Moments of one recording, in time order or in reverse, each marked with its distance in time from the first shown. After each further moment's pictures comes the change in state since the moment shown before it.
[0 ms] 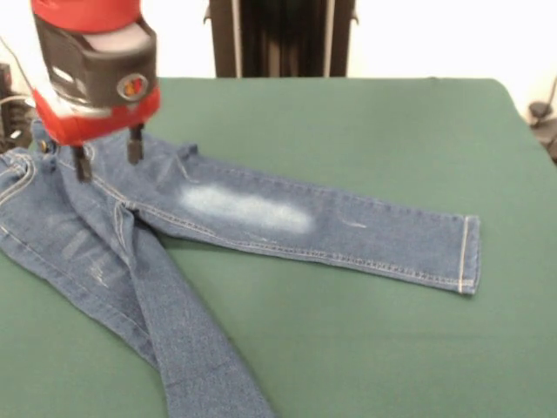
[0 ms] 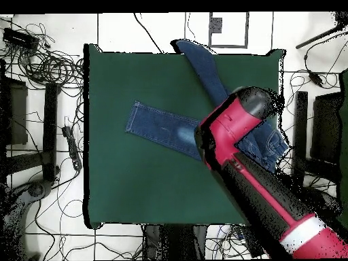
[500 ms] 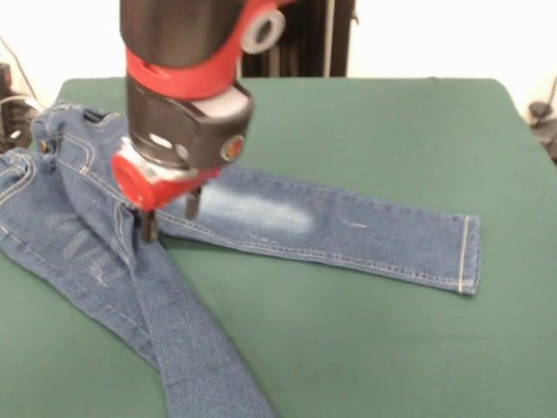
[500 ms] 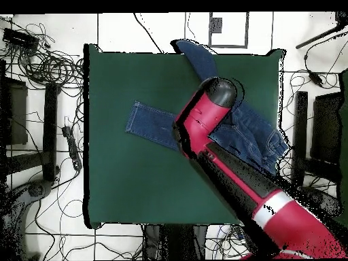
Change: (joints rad) arm 0.086 0.125 -0.002 -0.072 -0.179 0.000 0.000
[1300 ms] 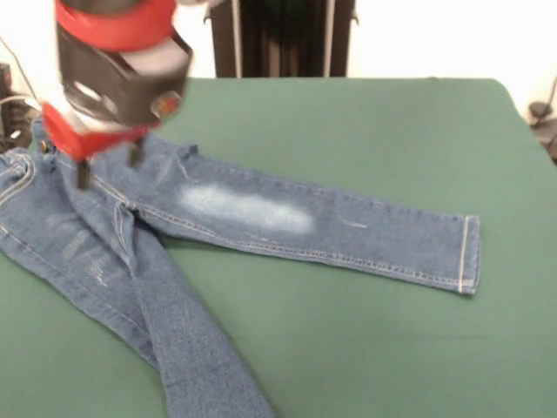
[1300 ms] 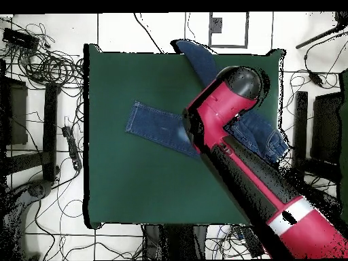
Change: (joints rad) arm -0.062 -0.087 0.065 -0.043 0.140 -0.236 -0.133
